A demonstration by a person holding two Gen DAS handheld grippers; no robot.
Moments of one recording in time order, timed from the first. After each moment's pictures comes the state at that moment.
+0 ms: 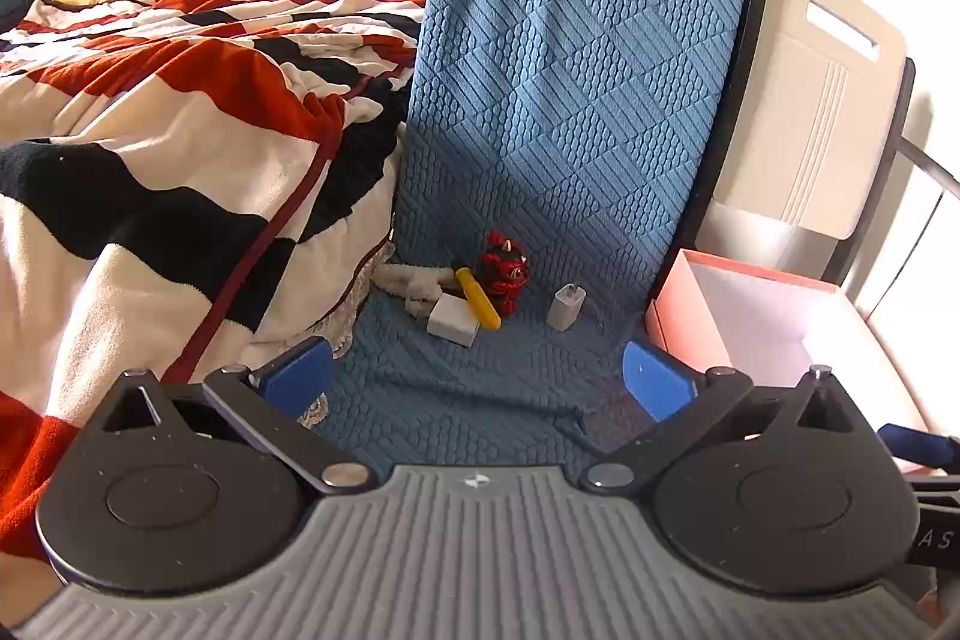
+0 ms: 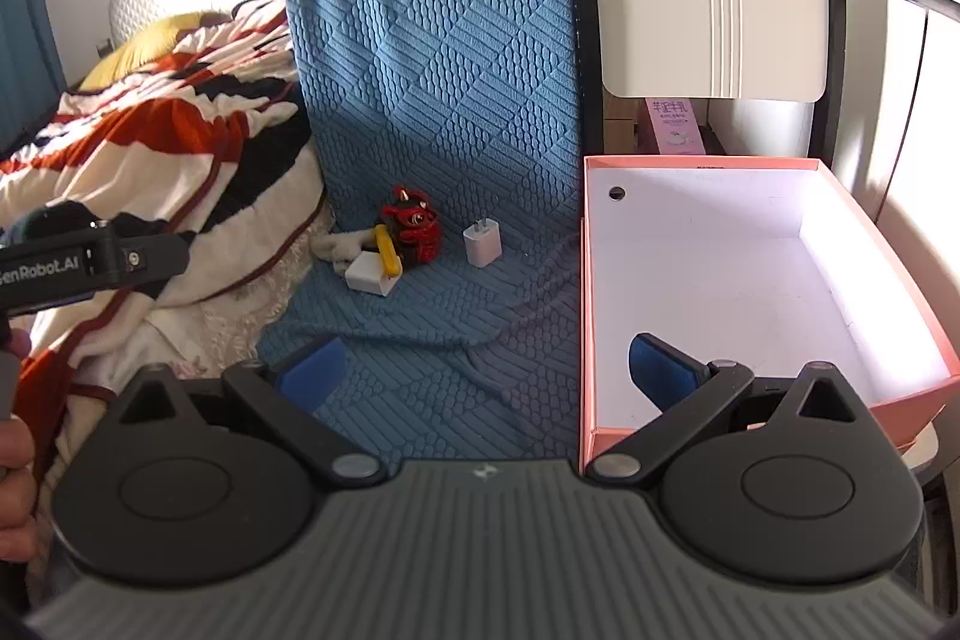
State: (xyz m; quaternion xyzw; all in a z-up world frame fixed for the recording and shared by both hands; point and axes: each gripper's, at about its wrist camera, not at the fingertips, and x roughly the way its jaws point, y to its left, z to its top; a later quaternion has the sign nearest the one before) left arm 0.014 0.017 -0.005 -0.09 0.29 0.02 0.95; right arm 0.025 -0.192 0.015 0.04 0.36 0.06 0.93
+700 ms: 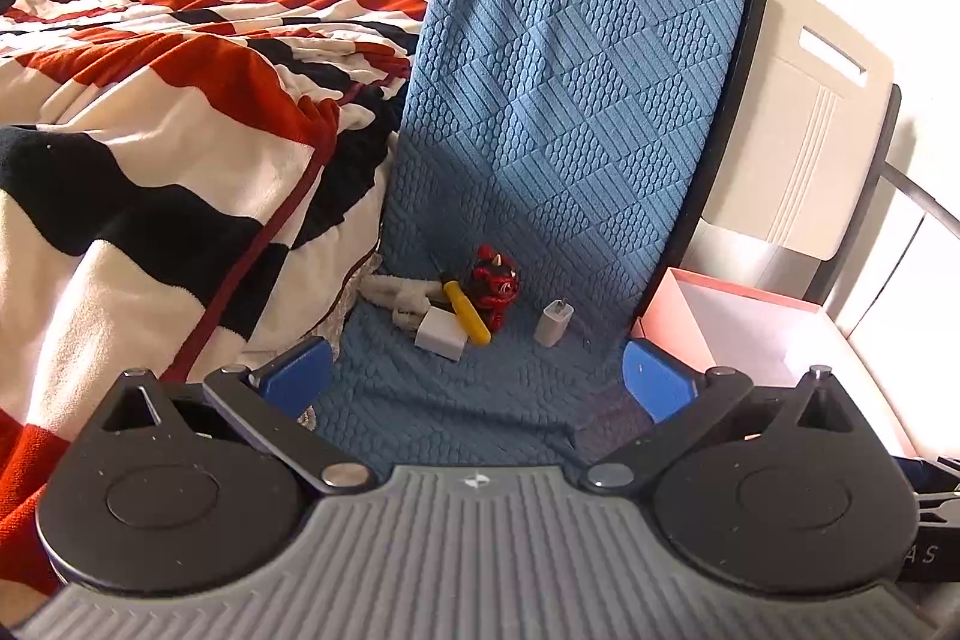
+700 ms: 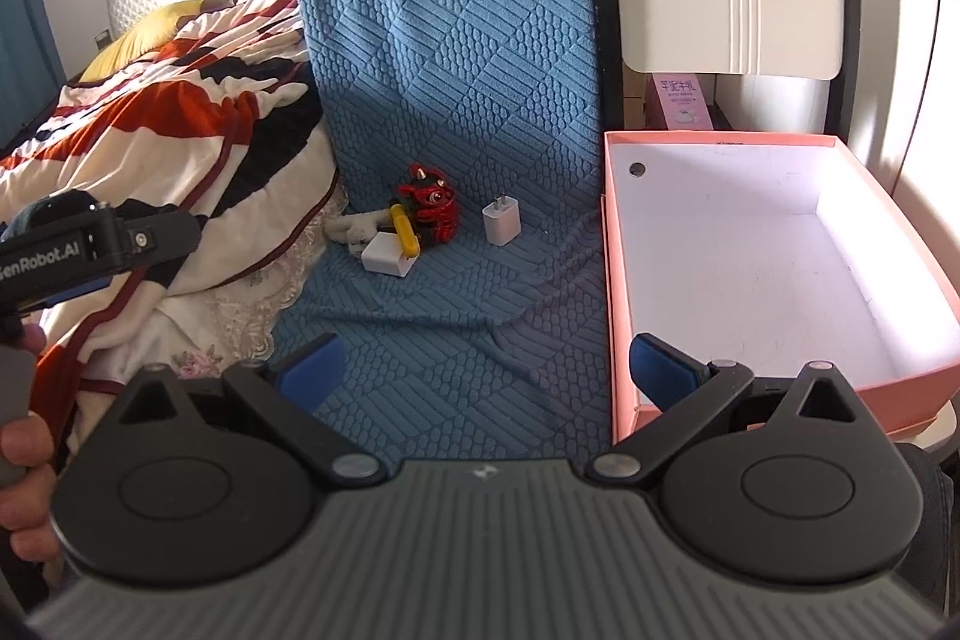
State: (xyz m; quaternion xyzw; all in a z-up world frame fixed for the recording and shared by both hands) left arm 0.016 0.037 -0.012 -0.11 0.27 0.00 0.96; right arm 0.029 -0.177 0.012 0.05 0.38 0.06 0.92
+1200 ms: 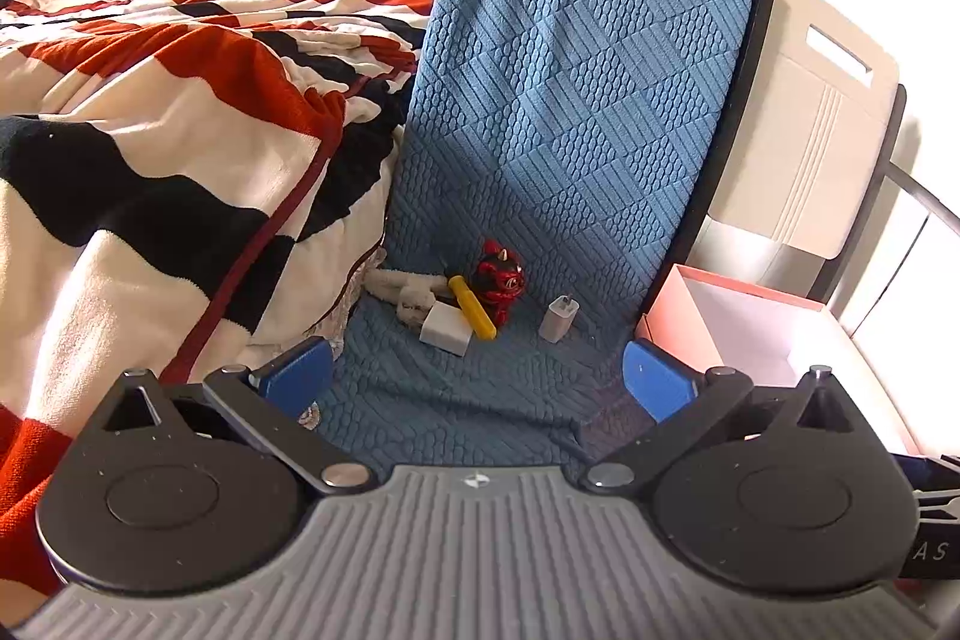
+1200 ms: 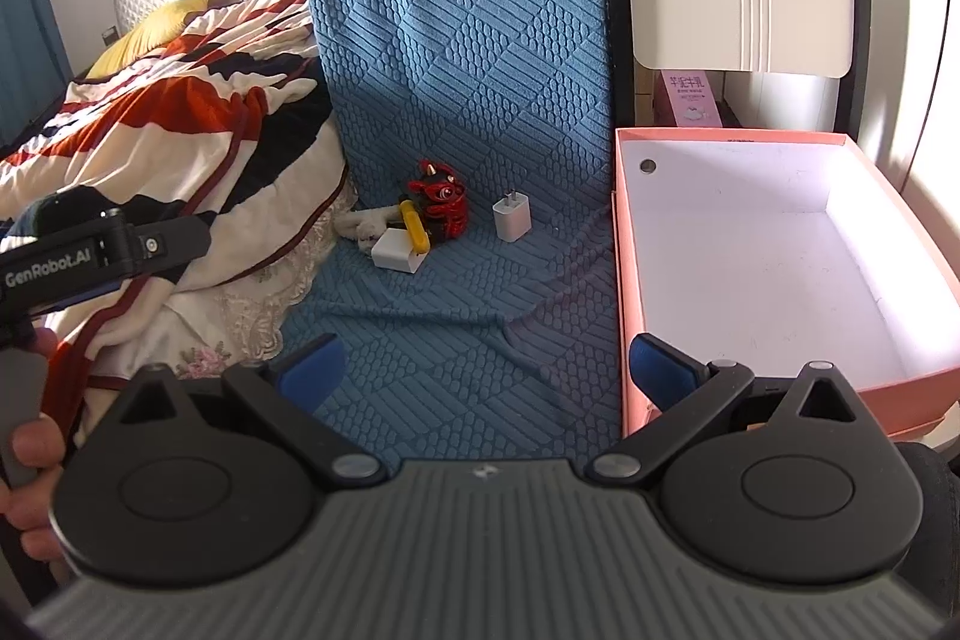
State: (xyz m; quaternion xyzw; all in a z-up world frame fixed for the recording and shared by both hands) left arm 0.019 0.042 -0.018 -0.12 0.28 0.00 0.95; right arm 0.031 -0.175 0.012 0.05 0.38 0.07 0.92
